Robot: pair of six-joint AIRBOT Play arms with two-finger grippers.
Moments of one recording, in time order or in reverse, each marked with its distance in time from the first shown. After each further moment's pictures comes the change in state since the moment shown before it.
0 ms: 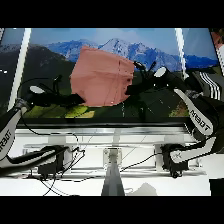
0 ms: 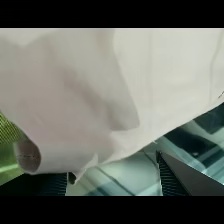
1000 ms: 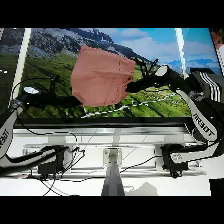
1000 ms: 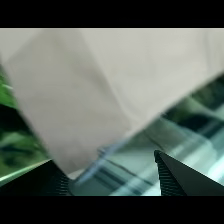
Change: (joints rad) left arm 0.086 0.000 -0.001 -0.017 -0.155 0.193; right arm 0.008 0.056 0.000 -0.023 -0.045 0.004
